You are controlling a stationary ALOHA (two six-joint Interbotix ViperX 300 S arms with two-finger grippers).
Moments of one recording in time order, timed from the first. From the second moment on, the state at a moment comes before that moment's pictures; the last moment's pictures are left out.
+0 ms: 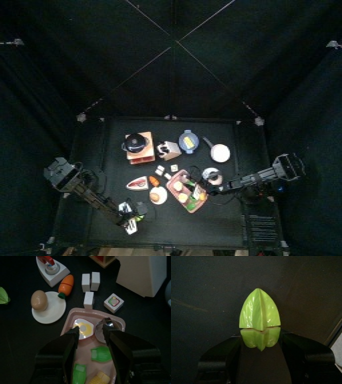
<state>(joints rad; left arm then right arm) -0.67 0.07 0.65 0.27 0.67 -1.29 0.25 -0.23 0.82 -1.26 0.50 1.79</state>
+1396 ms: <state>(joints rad) -0.52 -0.01 0.57 0.46 0.67 -1.57 0.26 -0.29 0.84 -1.21 0.51 1.79</state>
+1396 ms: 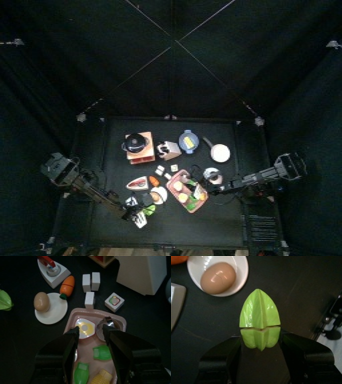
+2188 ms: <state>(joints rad) -0.51 0.26 0.33 0.92 0.67 -2.43 0.28 -0.44 0.94 -1.17 0.53 1.79</state>
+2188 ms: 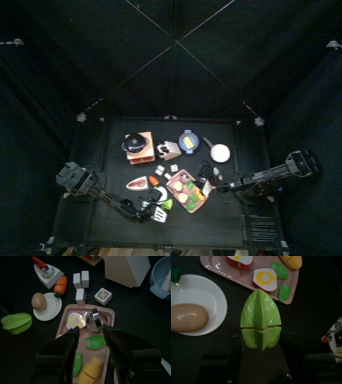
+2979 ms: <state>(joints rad) -0.55 0.35 0.26 0.85 0.72 -2.54 0.29 -0.44 0.94 -1.17 0.52 1.79</state>
